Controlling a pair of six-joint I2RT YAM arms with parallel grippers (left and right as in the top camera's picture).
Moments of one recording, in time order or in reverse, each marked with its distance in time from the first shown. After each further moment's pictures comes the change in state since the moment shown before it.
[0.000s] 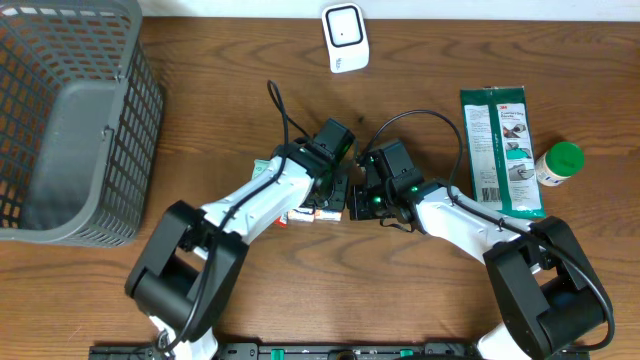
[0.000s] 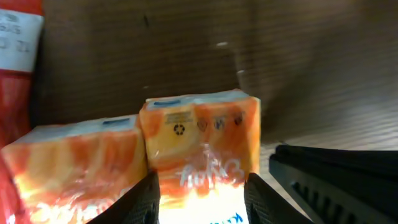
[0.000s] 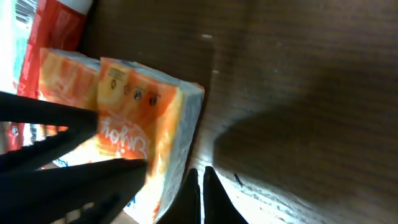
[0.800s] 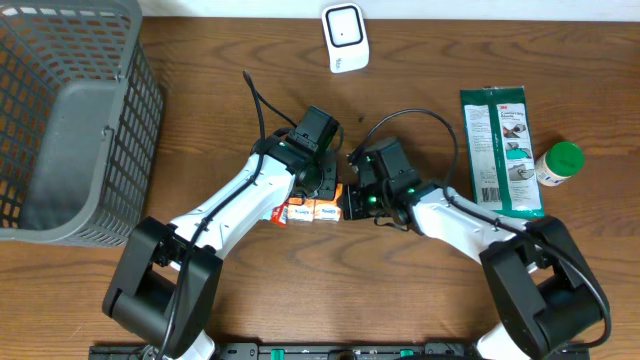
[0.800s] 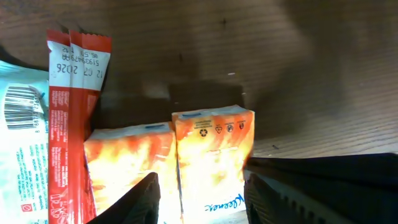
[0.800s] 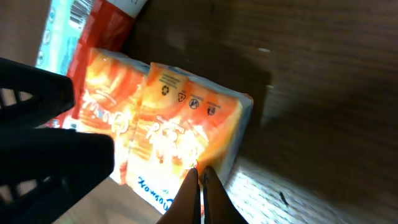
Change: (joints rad) left arm 0.061 -0.094 0.000 -0.012 0.008 0.018; right arm 0.020 0.011 -0.002 0.069 -0.064 -0.008
